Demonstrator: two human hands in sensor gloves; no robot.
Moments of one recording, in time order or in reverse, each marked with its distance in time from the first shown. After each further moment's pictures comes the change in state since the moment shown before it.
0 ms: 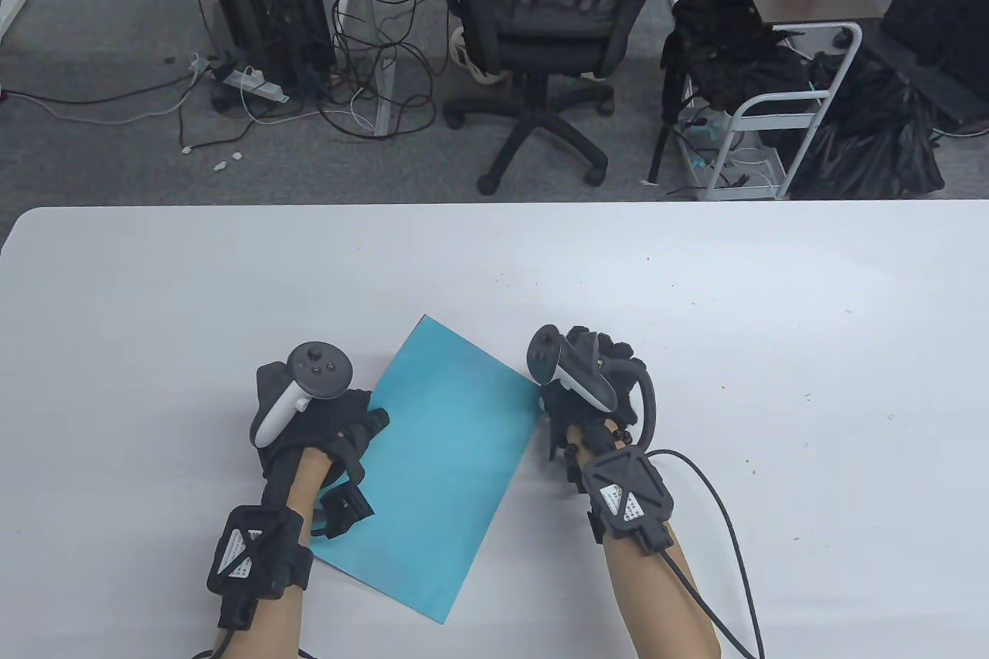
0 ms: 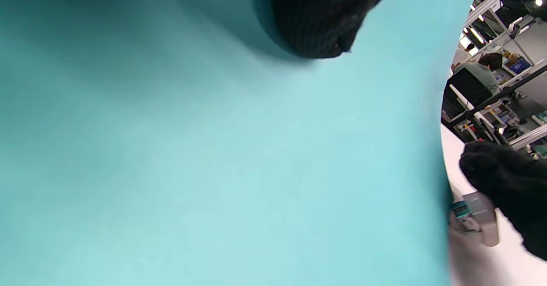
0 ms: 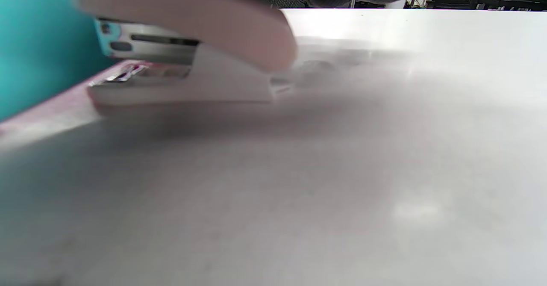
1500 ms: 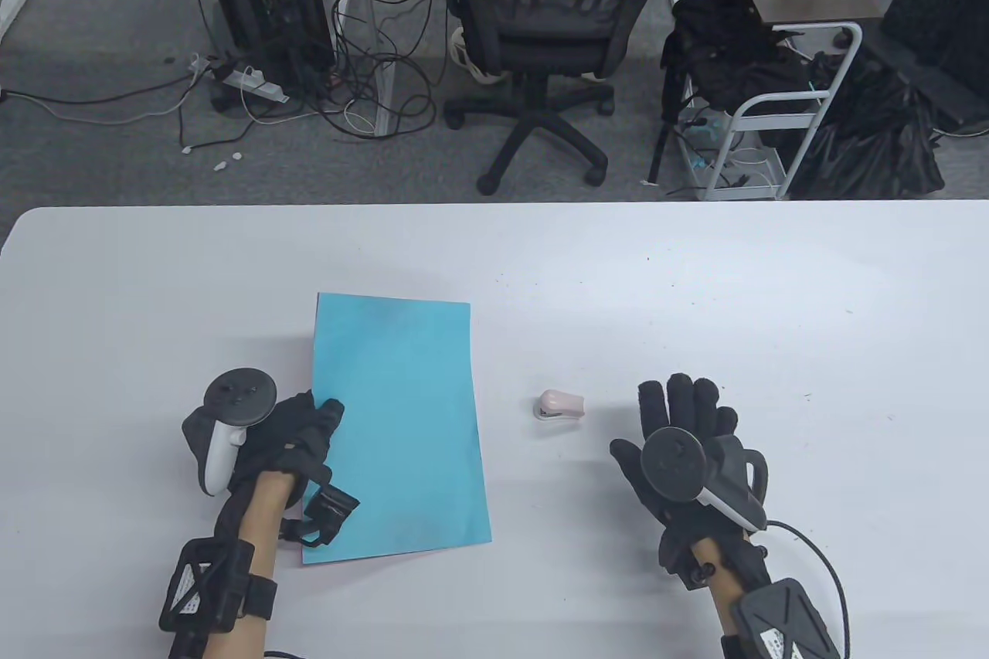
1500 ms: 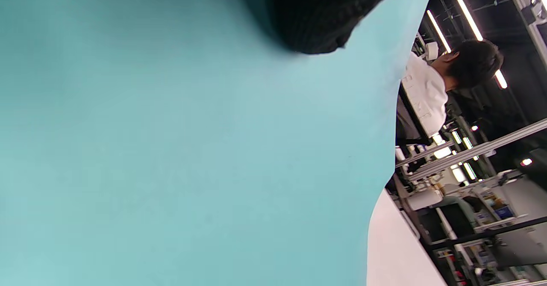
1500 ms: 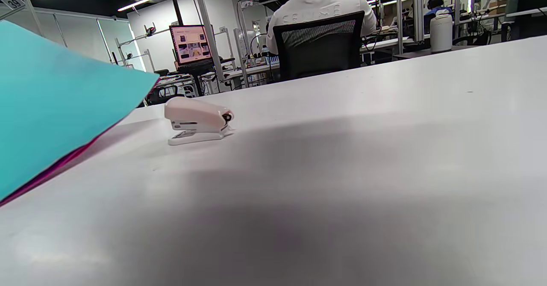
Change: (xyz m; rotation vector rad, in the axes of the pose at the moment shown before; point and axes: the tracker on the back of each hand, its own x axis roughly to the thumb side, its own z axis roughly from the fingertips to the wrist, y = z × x) left_hand -0.040 0.006 0.033 0.257 0.075 0.311; right_hand -0.109 -0.012 0.124 -0.207 -0.275 -0.197
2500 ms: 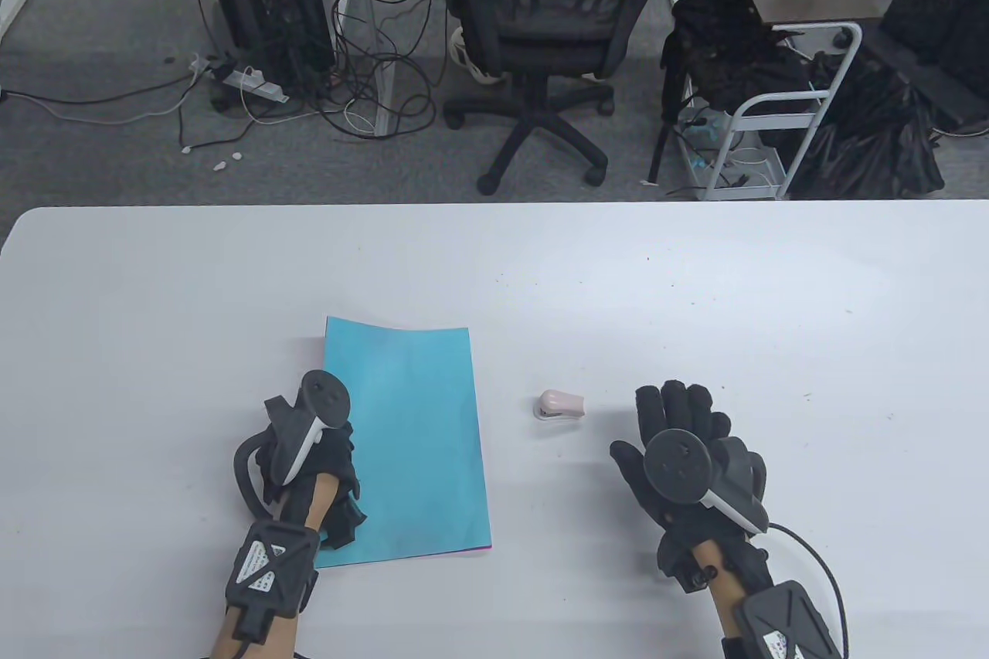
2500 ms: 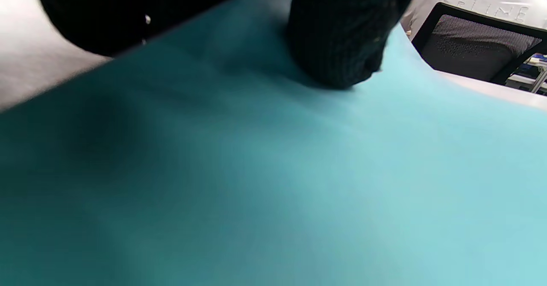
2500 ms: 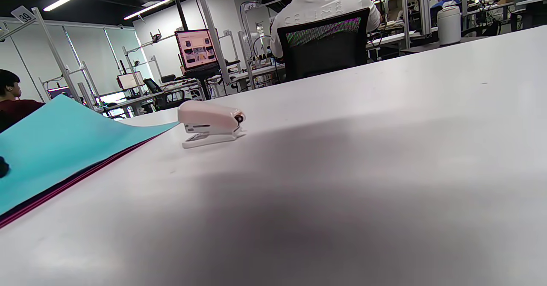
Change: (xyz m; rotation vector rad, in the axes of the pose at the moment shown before) left_hand 0.011 -0.040 -0.015 0.230 0.181 -0.662; right_hand 0.002 0.001 0.002 0.000 -0.021 -0.031
